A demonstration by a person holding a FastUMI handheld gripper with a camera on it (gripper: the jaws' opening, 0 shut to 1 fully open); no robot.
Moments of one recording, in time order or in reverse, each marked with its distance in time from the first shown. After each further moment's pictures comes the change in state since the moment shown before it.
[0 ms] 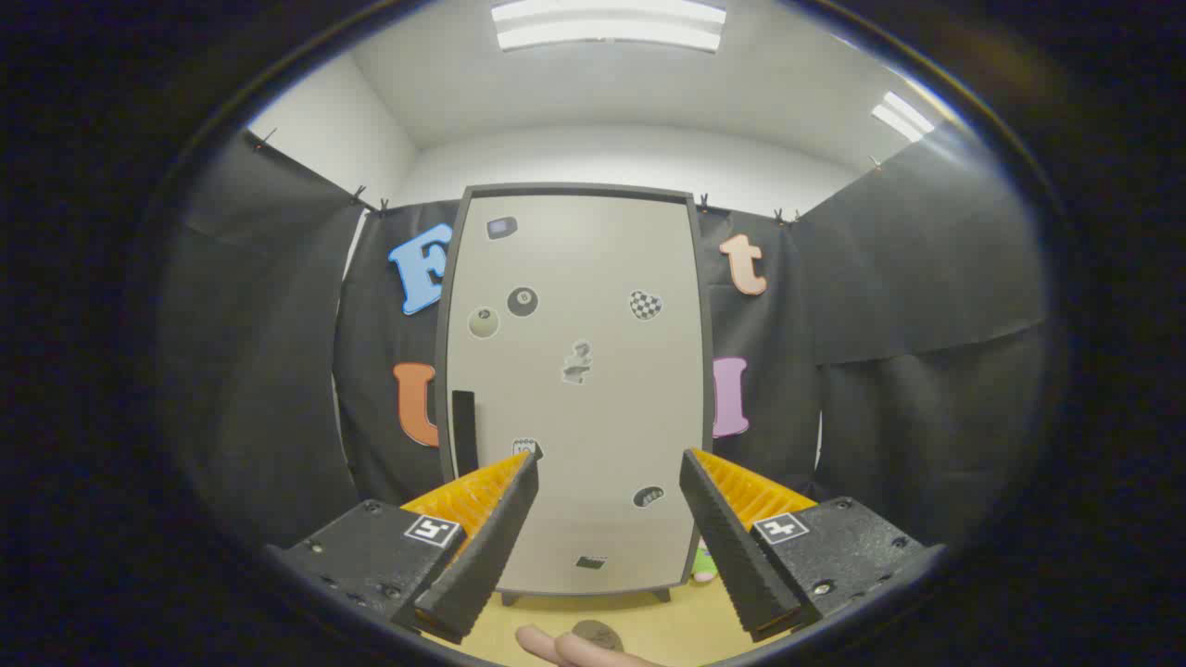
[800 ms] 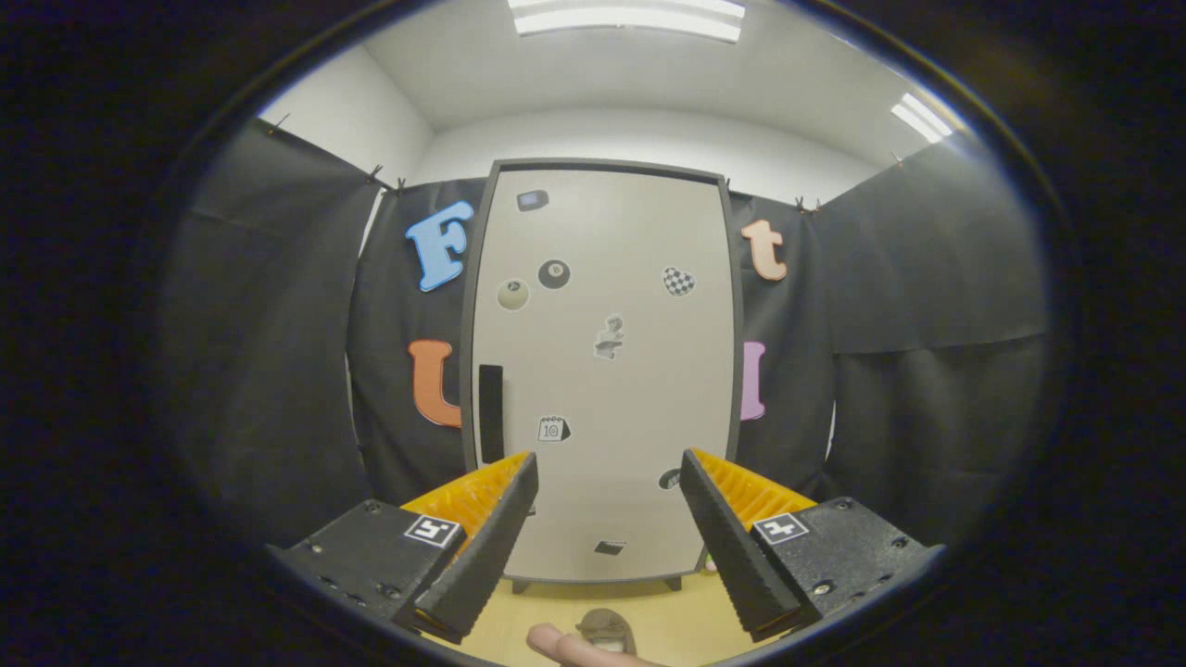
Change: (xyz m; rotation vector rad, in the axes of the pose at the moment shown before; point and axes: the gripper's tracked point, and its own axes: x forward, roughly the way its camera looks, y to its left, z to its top) arm 0.018 0.038 -0.021 -0.025 0.068 0.072
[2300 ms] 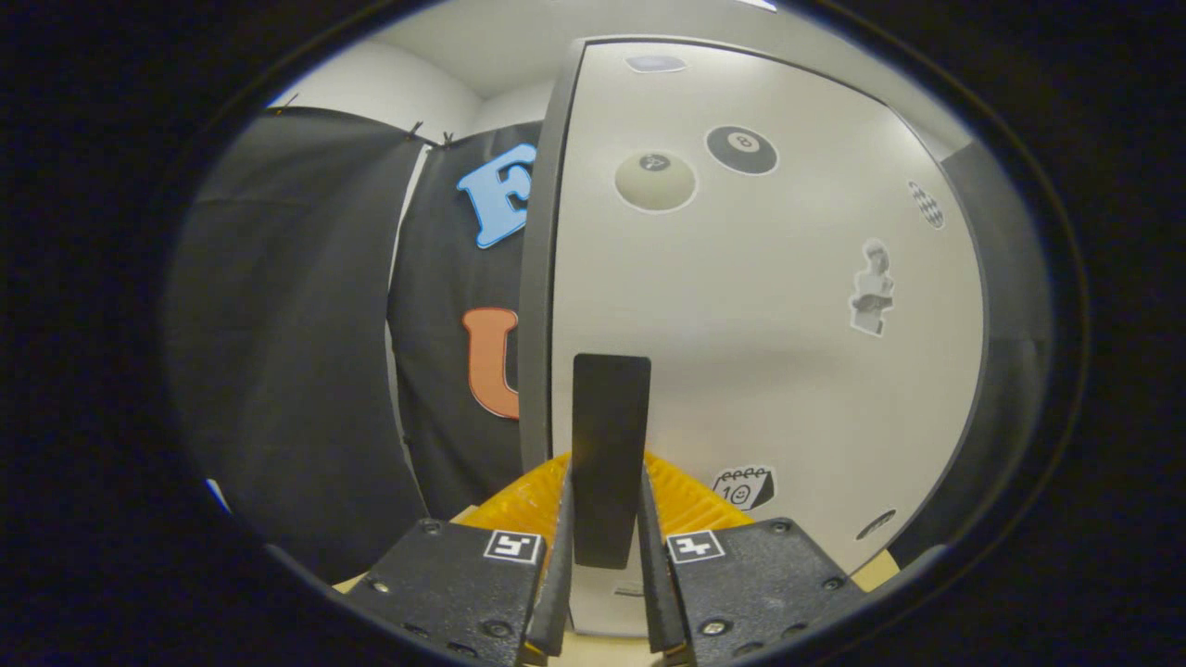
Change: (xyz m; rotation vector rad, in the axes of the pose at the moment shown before) arm 0.205 0.124 -0.021 0.008 0.120 0.201
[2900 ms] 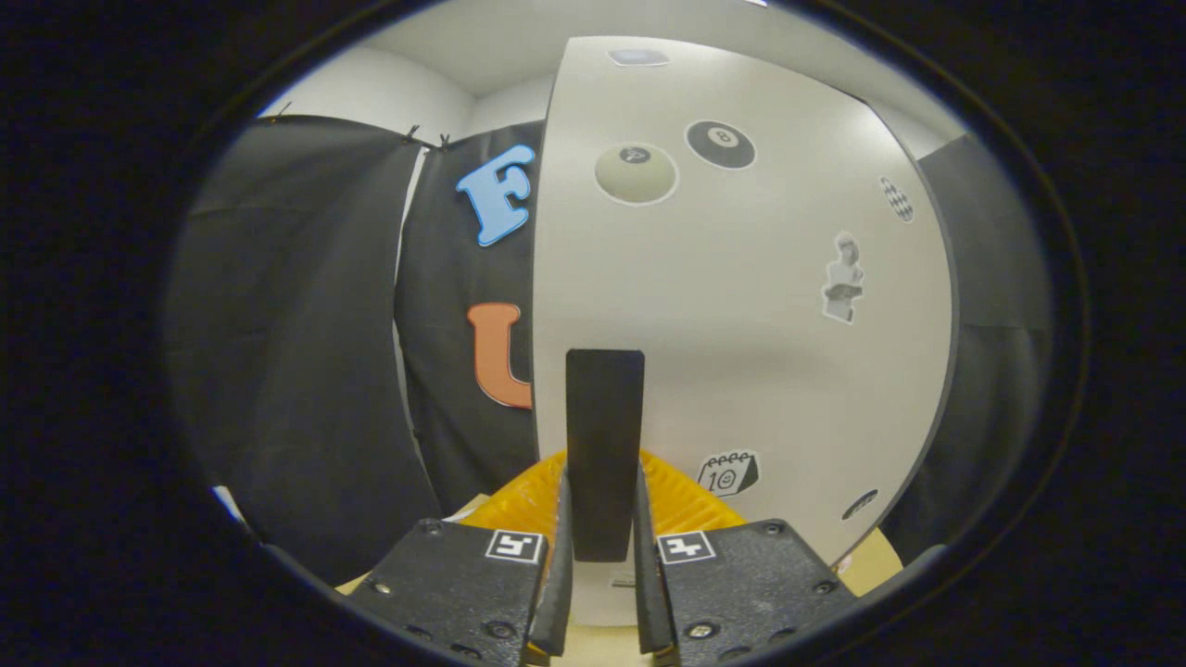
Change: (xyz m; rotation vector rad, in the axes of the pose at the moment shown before) arm -0.061 -0.006 -0.006 0.004 0.033 0.036
